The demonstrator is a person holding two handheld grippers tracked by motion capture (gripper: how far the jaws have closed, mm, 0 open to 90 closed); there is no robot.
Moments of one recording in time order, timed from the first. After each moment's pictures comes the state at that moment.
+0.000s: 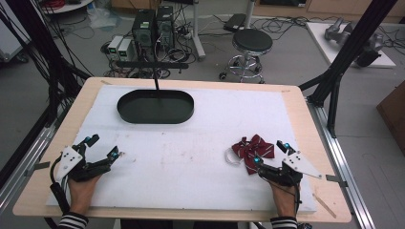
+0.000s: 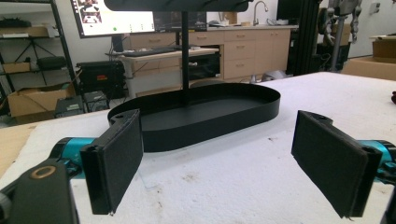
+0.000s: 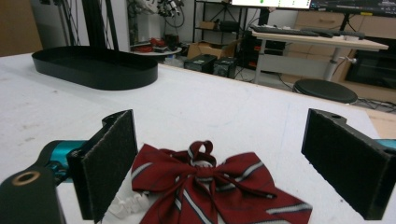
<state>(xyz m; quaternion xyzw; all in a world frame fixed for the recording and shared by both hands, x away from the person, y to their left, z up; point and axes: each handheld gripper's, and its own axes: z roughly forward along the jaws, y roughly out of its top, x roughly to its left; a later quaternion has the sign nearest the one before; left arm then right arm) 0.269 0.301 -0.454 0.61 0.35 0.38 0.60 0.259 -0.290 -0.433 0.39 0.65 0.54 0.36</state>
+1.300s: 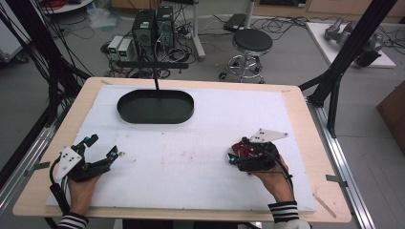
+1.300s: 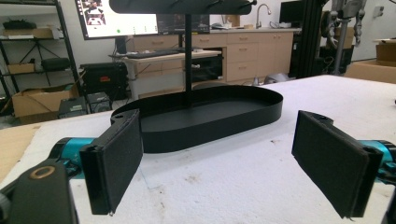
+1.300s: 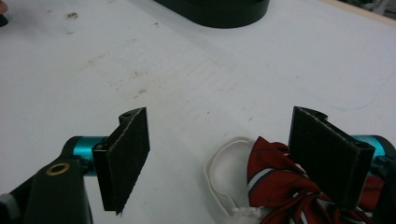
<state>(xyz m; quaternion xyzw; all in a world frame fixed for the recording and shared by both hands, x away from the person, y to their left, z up) 0.268 0.302 -0.455 0.61 0.35 0.38 0.60 0.298 -0.227 -0.381 0.34 0.82 0.43 0.16</state>
